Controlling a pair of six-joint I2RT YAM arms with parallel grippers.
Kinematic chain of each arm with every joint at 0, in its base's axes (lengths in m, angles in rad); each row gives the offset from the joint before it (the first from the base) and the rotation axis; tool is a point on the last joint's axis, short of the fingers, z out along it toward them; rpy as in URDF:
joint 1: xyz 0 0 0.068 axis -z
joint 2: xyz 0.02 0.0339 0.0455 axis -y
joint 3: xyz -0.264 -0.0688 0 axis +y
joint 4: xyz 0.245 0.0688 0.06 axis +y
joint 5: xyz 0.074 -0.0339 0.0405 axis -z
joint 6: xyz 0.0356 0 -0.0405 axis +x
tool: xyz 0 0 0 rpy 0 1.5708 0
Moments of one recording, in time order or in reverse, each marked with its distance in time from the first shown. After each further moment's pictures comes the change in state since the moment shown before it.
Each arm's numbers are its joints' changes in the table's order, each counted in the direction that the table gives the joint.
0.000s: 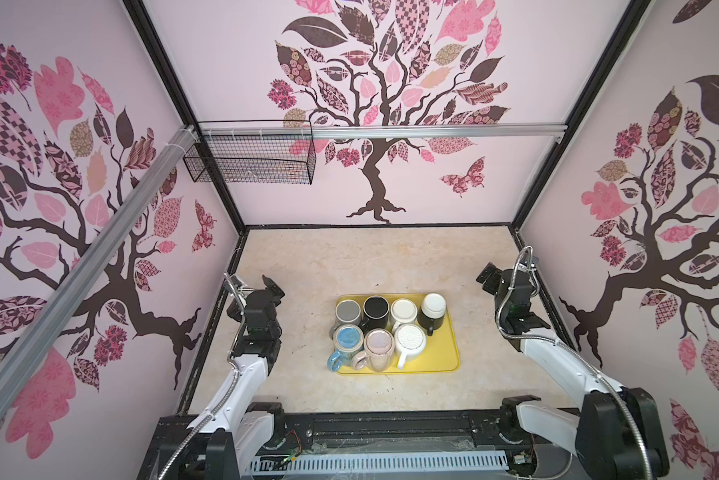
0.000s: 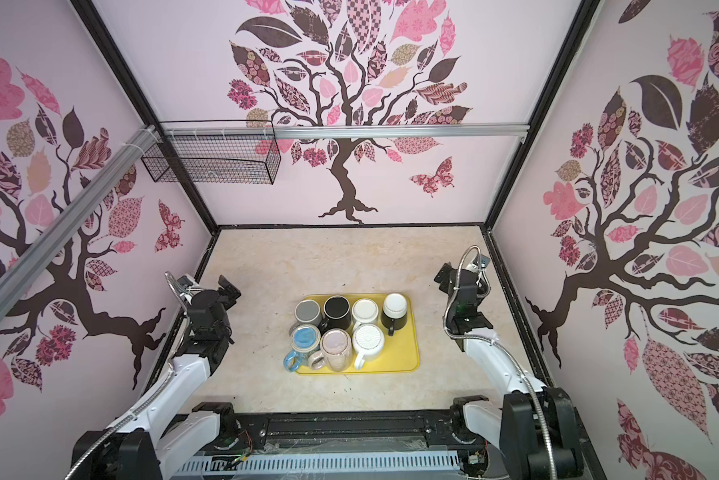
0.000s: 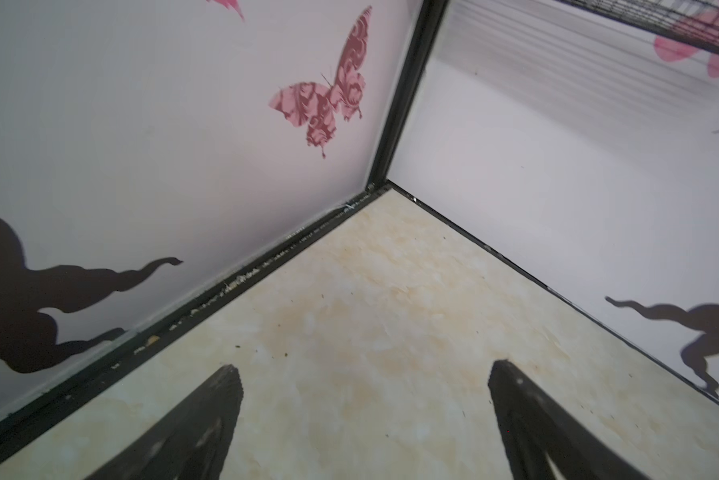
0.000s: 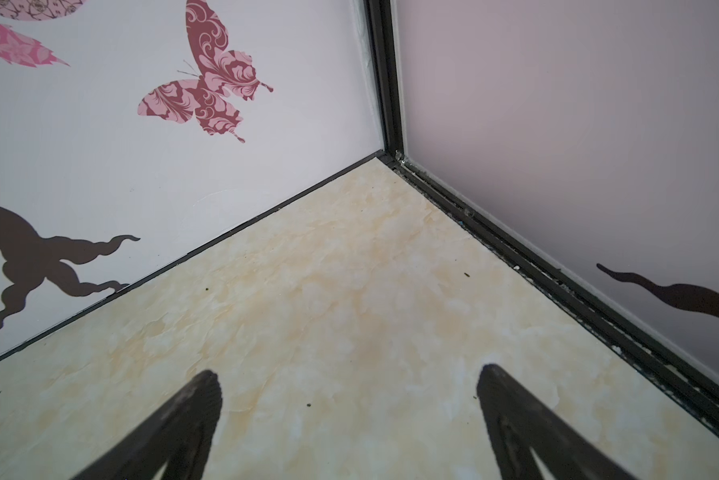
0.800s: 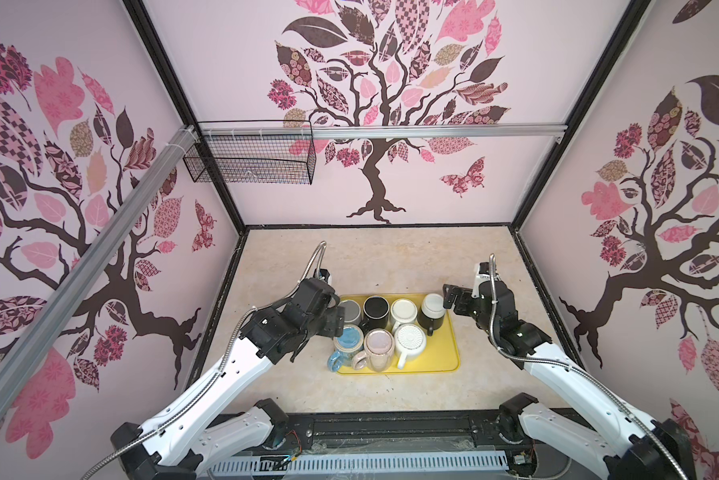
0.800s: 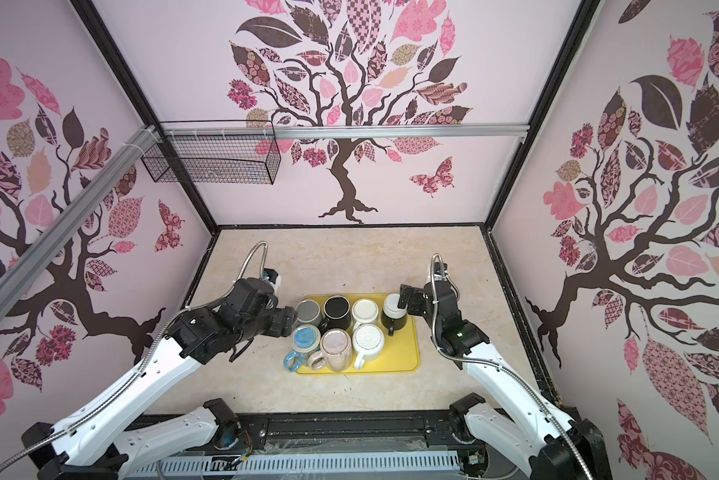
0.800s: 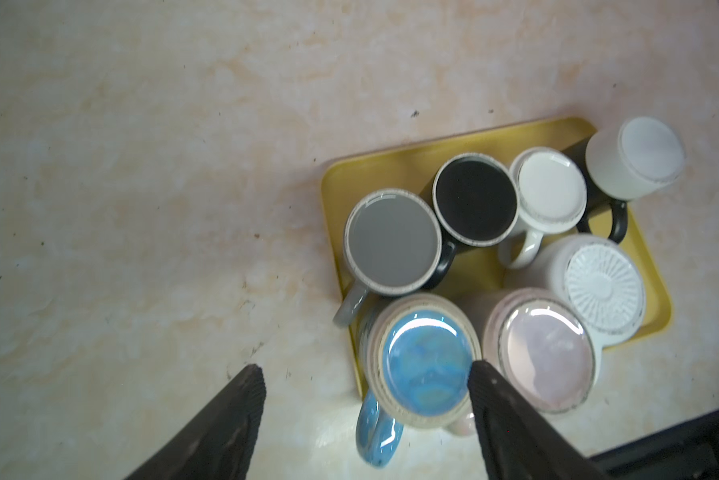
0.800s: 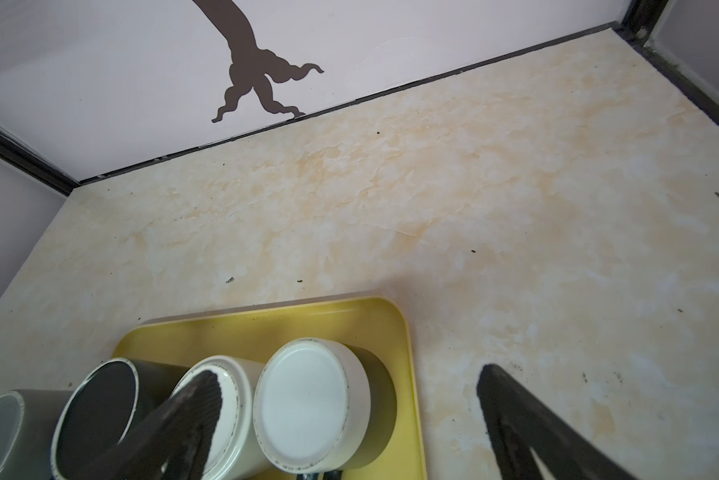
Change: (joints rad) left arm 0.621 -0.014 -0.628 1.229 0.315 0.079; right arm -0.311 0.186 -0.029 0.357 -0.240 0.027
